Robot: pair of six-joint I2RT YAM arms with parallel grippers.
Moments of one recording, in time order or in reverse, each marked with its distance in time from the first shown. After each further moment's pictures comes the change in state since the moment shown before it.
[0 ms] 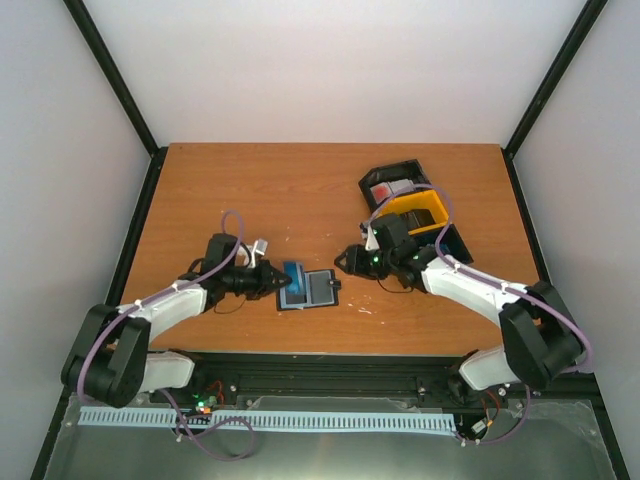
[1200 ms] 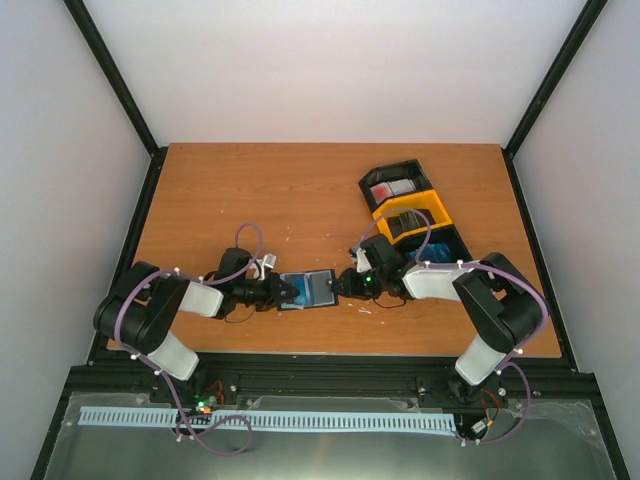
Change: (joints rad) left arm -0.063 0.324 -0.143 0.440 -0.009 -0.079; right arm 0.019 0.251 -0.143 0.194 -0.089 -0.092
